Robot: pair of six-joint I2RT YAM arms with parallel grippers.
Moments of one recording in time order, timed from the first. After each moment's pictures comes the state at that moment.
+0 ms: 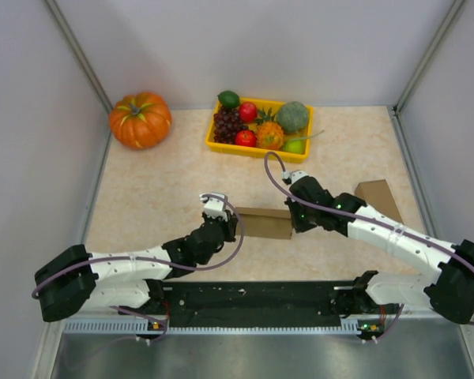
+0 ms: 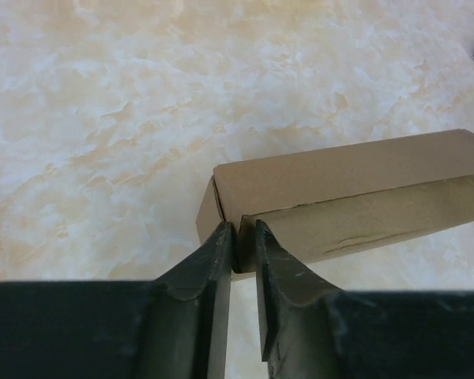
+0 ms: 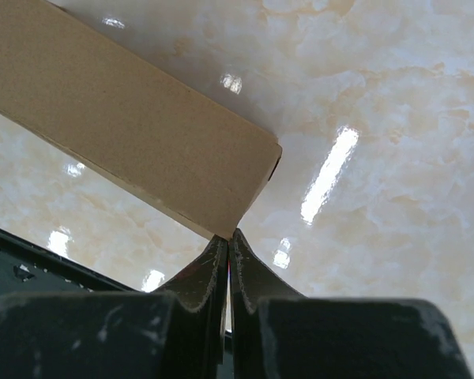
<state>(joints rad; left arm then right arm) -1.08 1.11 0.36 0.40 -0.57 -0.51 0.81 1.18 0.89 -0.67 0.13 0.37</state>
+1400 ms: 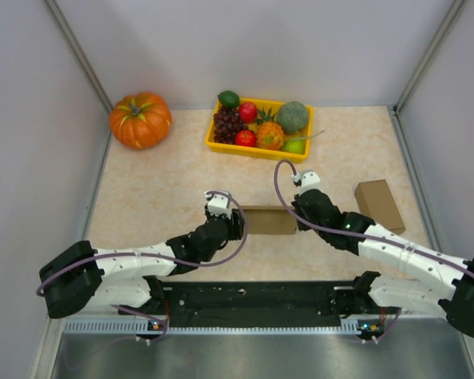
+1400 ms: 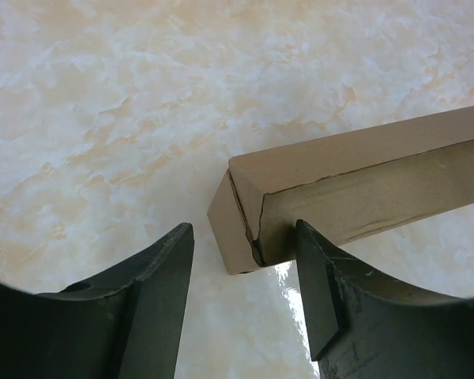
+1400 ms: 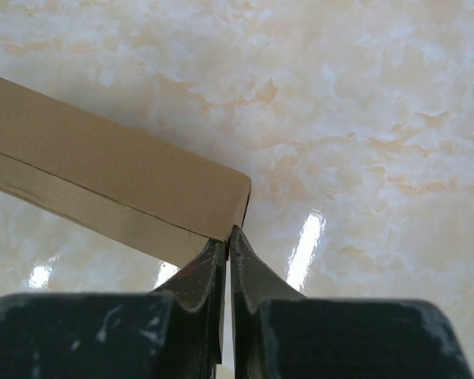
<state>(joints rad) -1.06 1.16 0.40 0.36 -0.58 -0.49 0.86 1.01 0.66 -0.35 0.40 0.33</state>
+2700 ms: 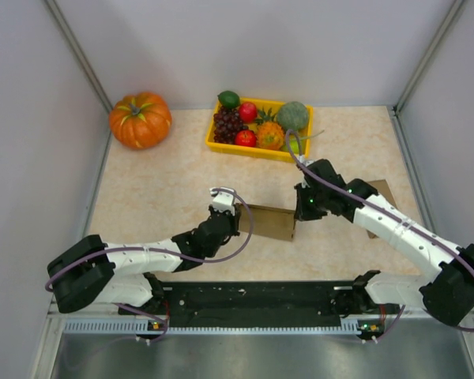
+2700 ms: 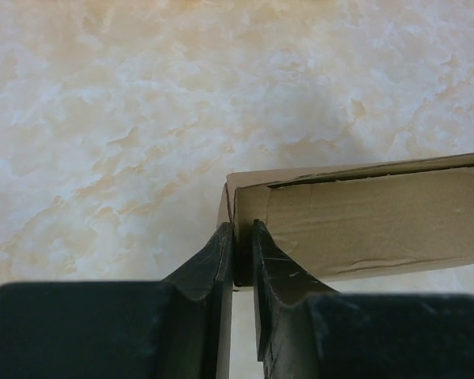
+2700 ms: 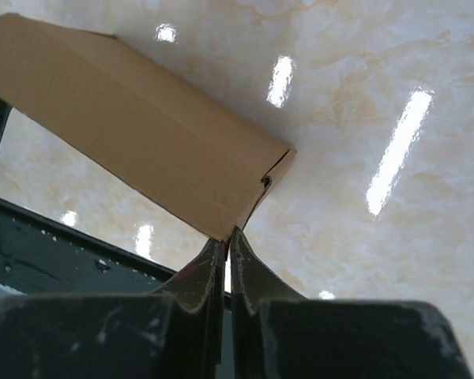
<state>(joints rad) -1.03 1.25 0.43 0.45 -0.57 -0.39 0.65 1.20 0.99 -0.77 -0.03 0.45</state>
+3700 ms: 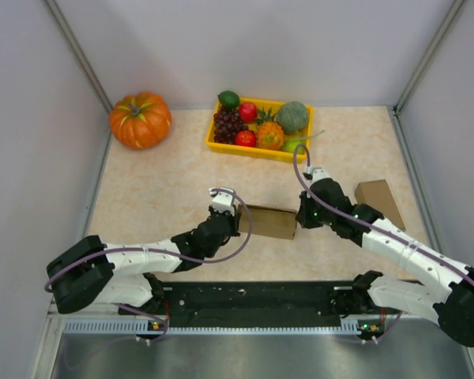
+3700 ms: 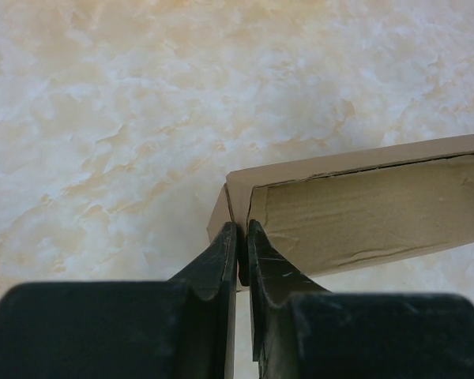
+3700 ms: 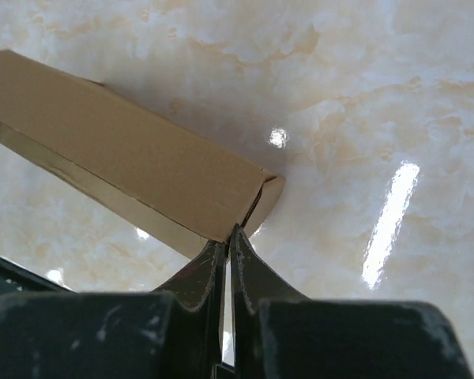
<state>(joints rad) -1.03 1.25 0.42 0.46 -0.54 -0.41 0.64 1.05 0.74 -0.49 0.02 0.48</state>
